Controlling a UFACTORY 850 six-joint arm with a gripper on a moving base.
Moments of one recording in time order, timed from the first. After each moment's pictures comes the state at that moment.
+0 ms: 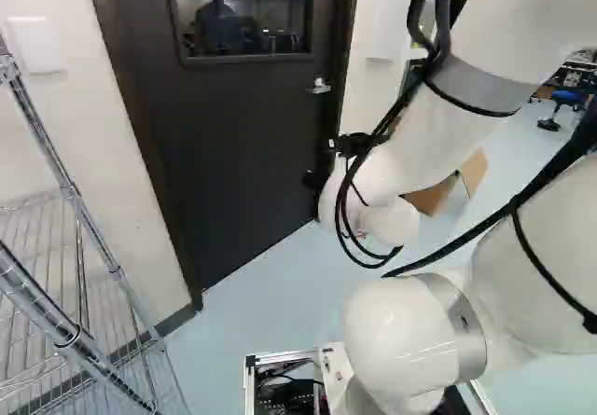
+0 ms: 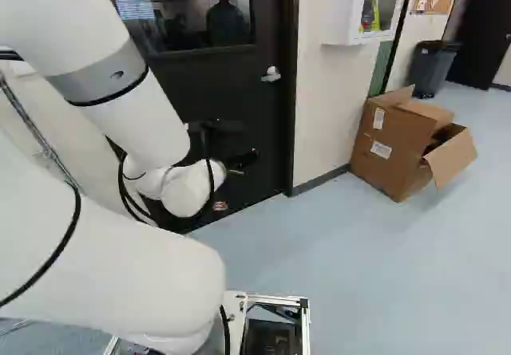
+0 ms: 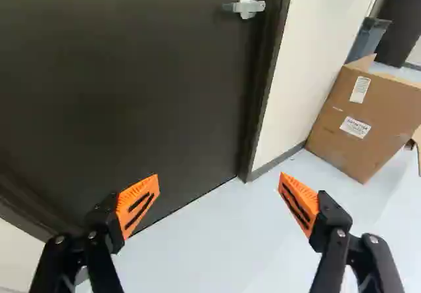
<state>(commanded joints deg) 0.0 16.0 -5.0 0.0 50.0 0.0</state>
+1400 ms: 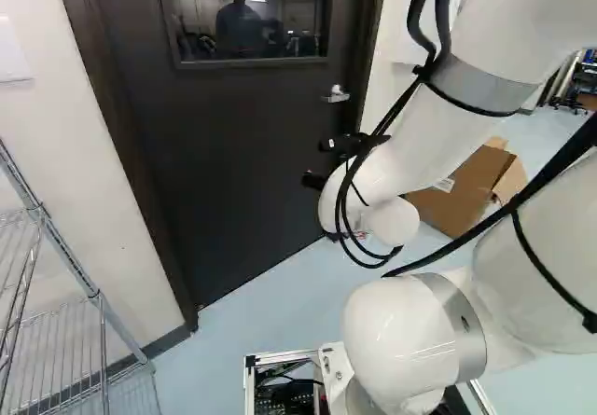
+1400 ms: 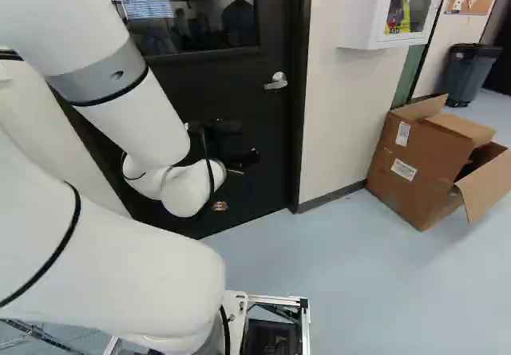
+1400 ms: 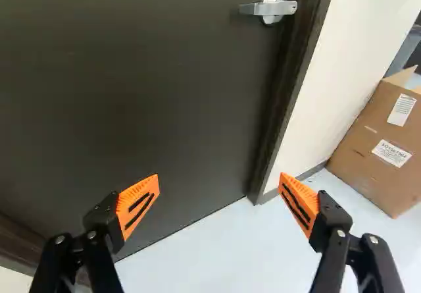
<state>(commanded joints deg) 0.0 16.0 -5.0 0.0 50.0 0.0</state>
